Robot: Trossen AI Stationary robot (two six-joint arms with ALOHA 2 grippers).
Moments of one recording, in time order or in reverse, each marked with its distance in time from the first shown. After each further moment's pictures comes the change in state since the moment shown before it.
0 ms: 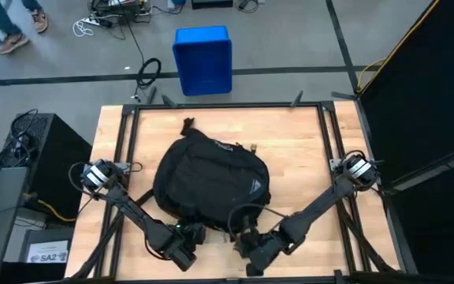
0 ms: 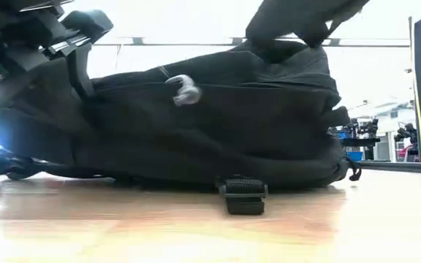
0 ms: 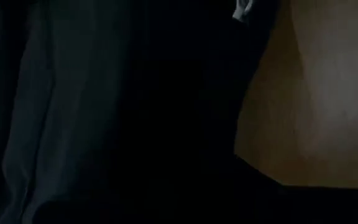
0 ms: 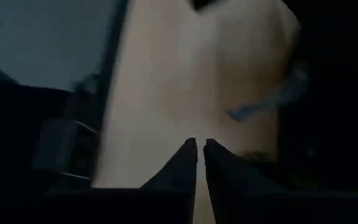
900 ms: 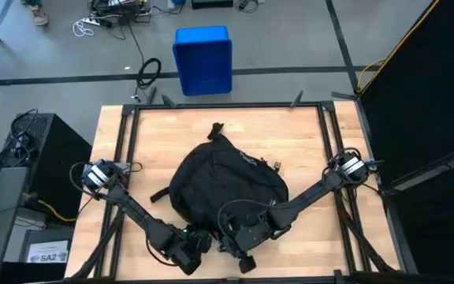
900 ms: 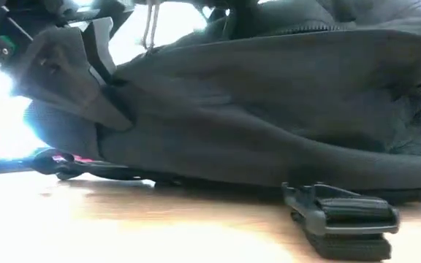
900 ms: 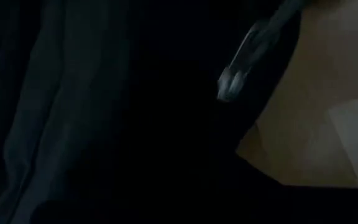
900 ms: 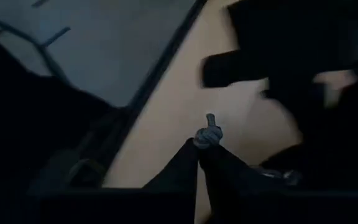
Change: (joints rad) left arm 0.009 0.004 -0.001 0.234 0.016 0.252; right arm -0.100 0.034 0.000 0.288 -0.296 -0.400
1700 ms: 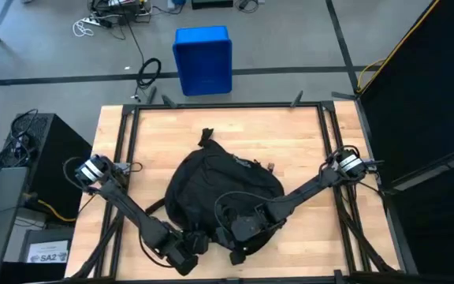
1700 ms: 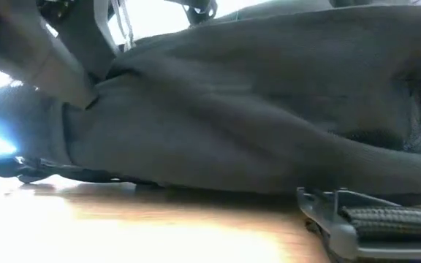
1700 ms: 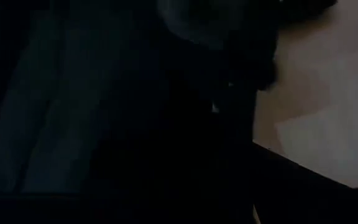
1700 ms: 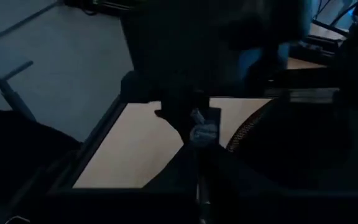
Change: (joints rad) left arm -0.018 -0.079 -0.010 0.037 0.085 -0.042; right arm -0.080 0.000 0.000 0.134 0.090 -0.094
